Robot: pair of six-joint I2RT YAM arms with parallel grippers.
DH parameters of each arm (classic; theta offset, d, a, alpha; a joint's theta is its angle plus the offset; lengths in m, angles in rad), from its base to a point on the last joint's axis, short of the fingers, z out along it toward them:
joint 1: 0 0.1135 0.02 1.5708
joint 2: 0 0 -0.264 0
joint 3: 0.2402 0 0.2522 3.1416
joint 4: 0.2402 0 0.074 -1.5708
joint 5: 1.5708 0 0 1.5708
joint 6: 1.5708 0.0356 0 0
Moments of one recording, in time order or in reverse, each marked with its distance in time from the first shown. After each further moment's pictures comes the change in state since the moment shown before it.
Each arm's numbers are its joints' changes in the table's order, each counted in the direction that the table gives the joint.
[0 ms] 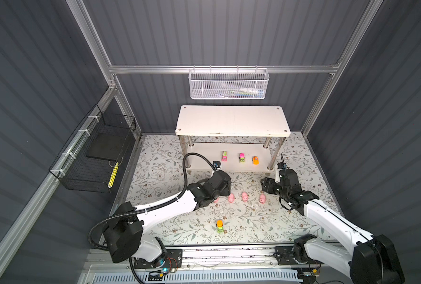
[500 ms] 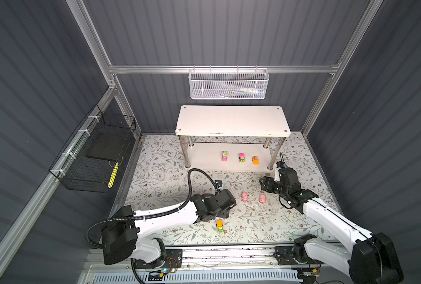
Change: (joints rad) left arm -0.174 0.013 -0.051 0.269 0.064 -0.176; right arm -0.001 -0.010 0.011 -0.008 -0.026 -0.007
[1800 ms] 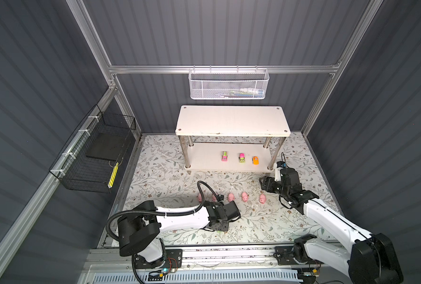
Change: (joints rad) left arm -0.067 -0.148 -0.033 0.022 0.134 -0.127; right arm -0.021 0.002 -0.019 -0.047 -0.042 -0.011
